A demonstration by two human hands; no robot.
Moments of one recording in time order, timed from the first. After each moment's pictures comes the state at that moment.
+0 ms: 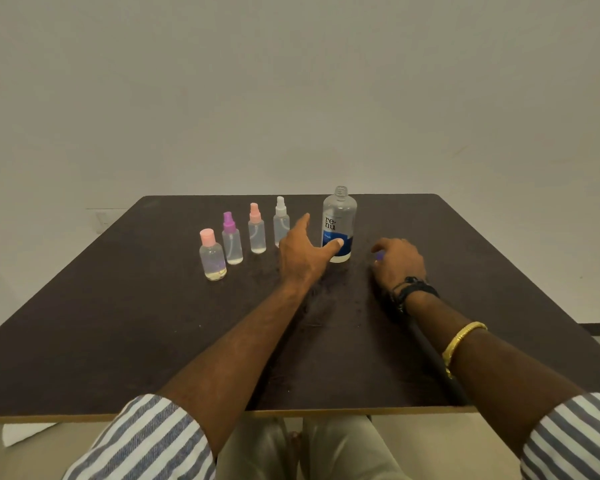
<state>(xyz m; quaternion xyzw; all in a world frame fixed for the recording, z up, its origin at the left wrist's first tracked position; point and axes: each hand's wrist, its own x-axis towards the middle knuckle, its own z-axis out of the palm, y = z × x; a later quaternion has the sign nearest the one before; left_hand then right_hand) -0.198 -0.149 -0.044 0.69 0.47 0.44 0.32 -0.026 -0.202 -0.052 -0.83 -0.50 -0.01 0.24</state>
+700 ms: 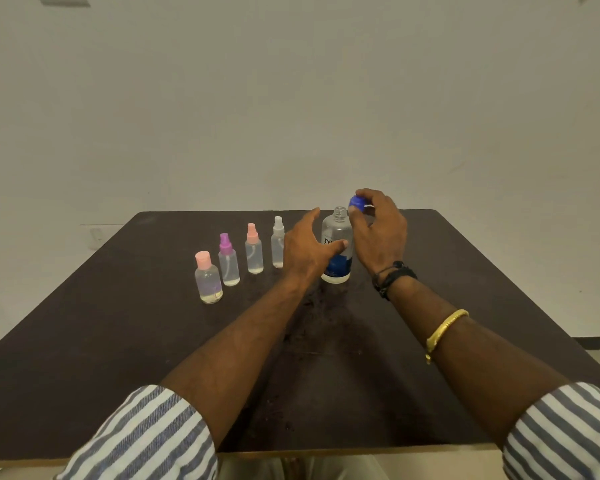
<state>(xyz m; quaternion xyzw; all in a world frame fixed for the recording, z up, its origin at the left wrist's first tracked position) -0.183 -0.116 -0.016 0.72 0.41 0.46 0.32 -0.062 -0.160 0.009 -0.62 -0.49 -0.06 0.61</state>
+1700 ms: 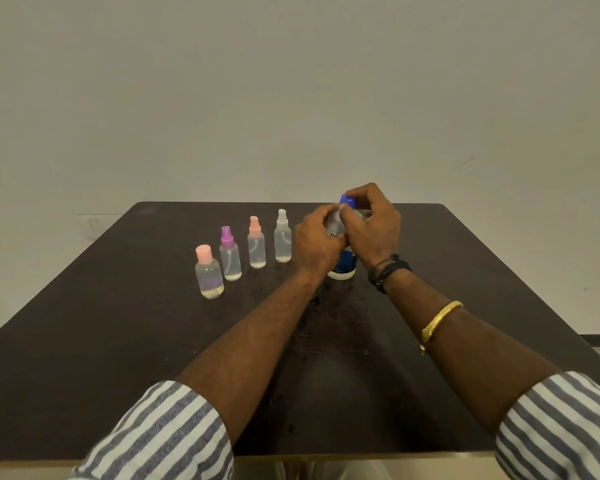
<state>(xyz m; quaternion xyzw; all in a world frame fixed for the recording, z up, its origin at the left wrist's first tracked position) -0.170 -0.107 -0.020 0.71 0.36 0.53 0.29 -0.070 -0.139 0.003 -0.59 -0.51 -0.02 0.62</state>
